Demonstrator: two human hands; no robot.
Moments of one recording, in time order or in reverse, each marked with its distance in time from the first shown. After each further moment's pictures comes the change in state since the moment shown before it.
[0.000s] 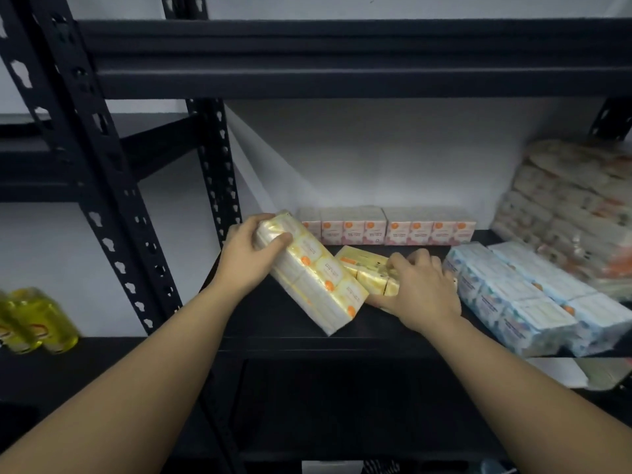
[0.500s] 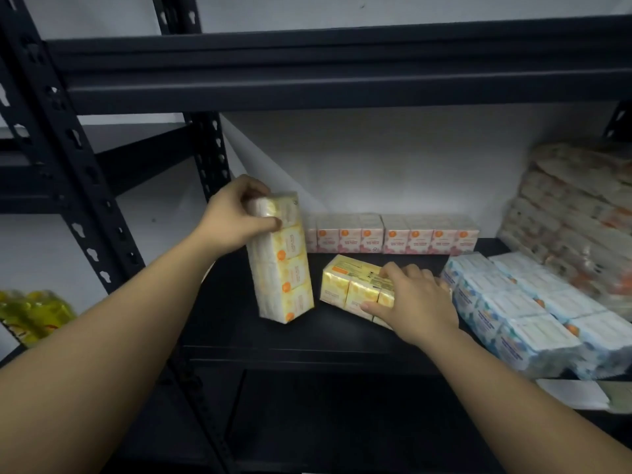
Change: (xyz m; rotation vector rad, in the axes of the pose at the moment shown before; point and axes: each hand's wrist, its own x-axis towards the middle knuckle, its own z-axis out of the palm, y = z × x) left_hand 0.047 0.059 -0.018 0.146 -0.041 0.138; right_hand 0.011 0.022 0.007 0.064 -0.038 -0.088
